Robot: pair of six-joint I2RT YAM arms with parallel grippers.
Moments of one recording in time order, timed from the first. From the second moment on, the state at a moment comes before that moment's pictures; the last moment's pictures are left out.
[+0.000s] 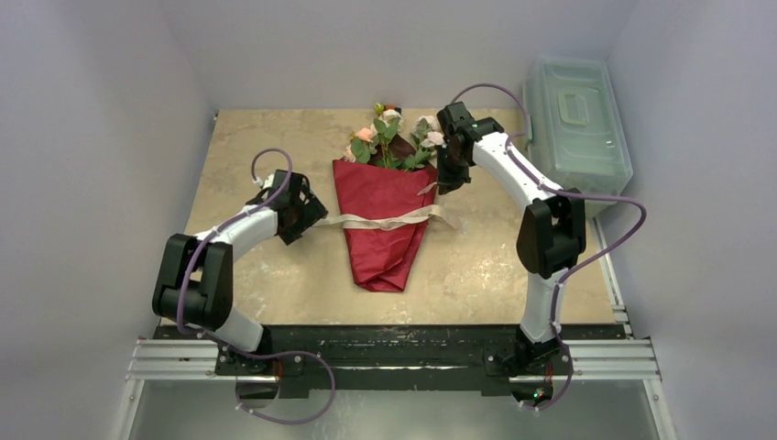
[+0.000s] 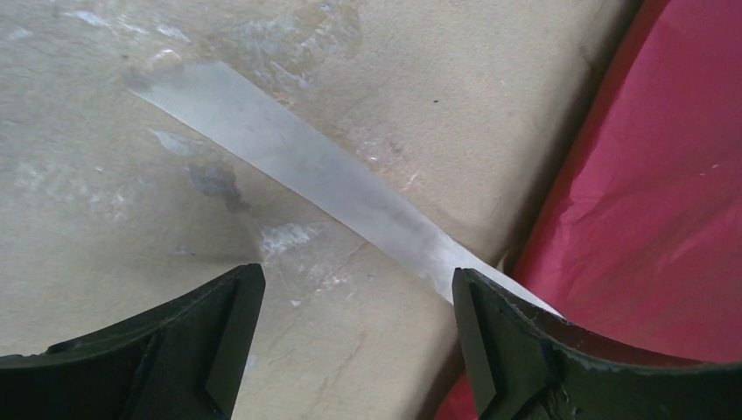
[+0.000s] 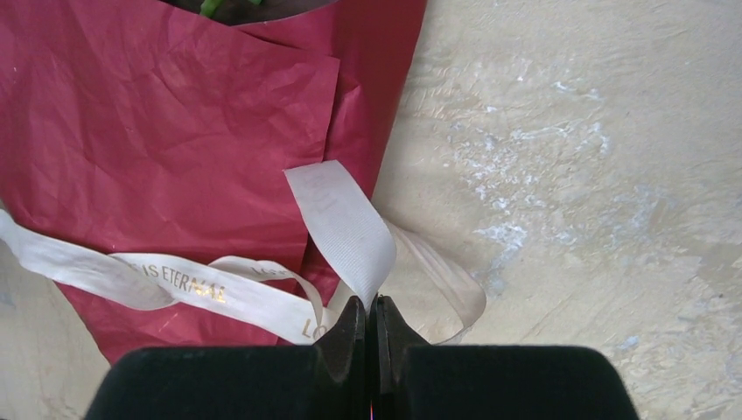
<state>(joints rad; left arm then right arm) -0.21 1.54 0.85 -0.32 -0.13 -0.86 0.39 1.97 1.80 -1.01 0.03 0.40</state>
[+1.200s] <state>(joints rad) -0.23 1.66 0.85 -0.10 -0.08 -0.93 0.14 1.93 1.81 -1.01 0.40 0.53</state>
